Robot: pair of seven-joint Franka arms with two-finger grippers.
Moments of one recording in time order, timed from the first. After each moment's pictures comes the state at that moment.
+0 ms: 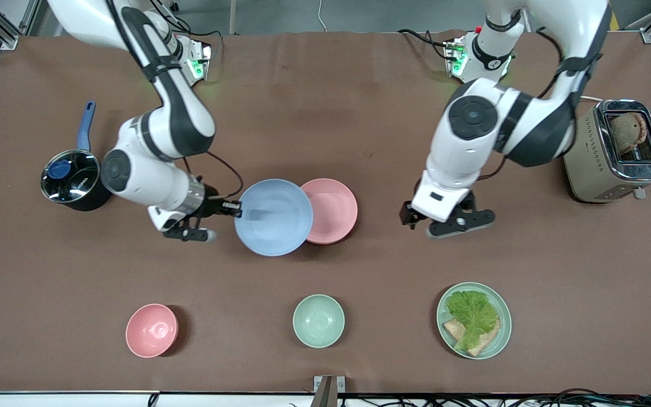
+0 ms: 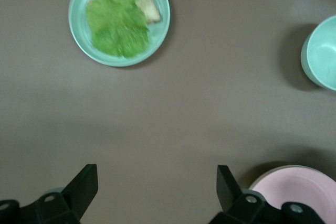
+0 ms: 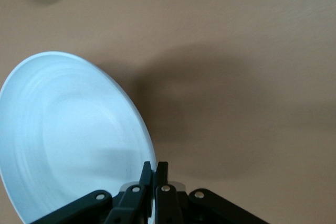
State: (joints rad) left arm -0.13 0.33 -0.39 -1.65 0.29 2.08 -0.79; right arm 0.46 0.35 -0.04 -1.90 0.46 2.27 0.27
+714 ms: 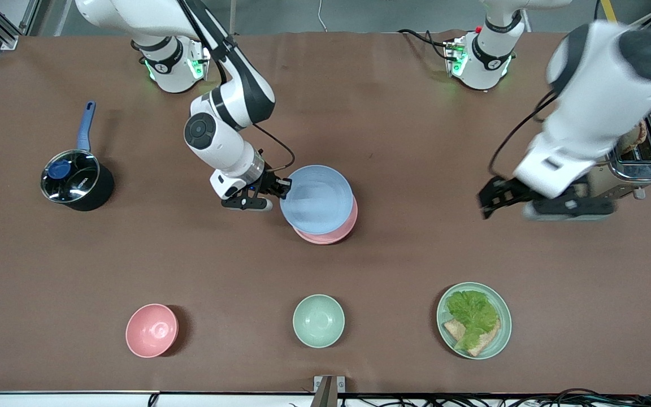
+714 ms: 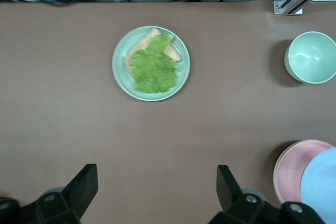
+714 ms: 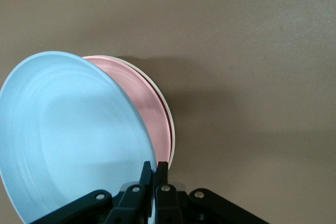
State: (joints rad) left arm -0.09 0.08 -0.16 -1.64 0.02 1.97 -0.19; right arm 0.66 0.36 -0.04 -2.04 0.47 2.55 0.41
